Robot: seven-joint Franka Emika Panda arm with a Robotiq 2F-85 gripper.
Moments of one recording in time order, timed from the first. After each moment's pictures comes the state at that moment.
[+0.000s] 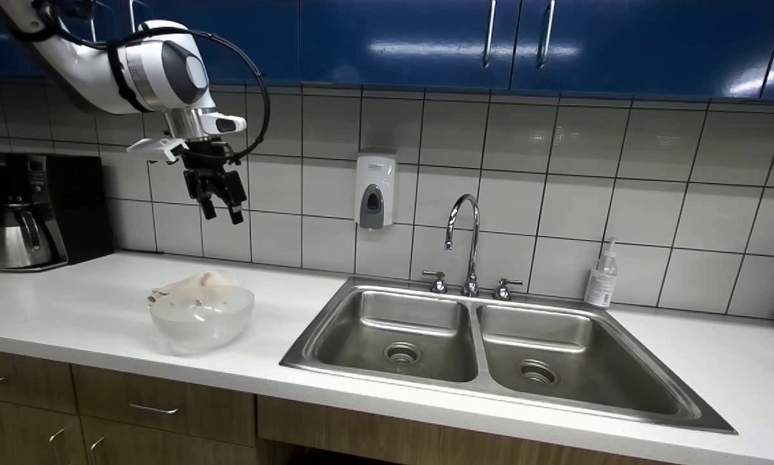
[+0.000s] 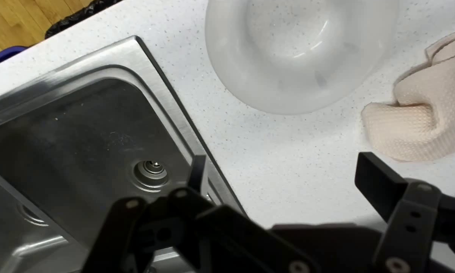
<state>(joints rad) 0.03 -0.04 0.15 -2.18 -0.23 2.32 0.67</state>
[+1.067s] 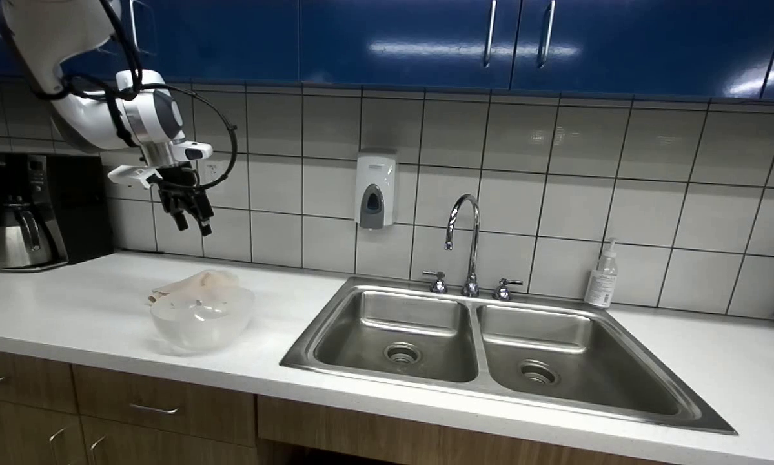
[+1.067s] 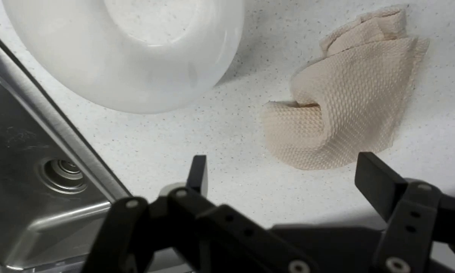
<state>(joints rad) 0.26 0.35 0.11 -1.79 -0.32 2.32 0.86</state>
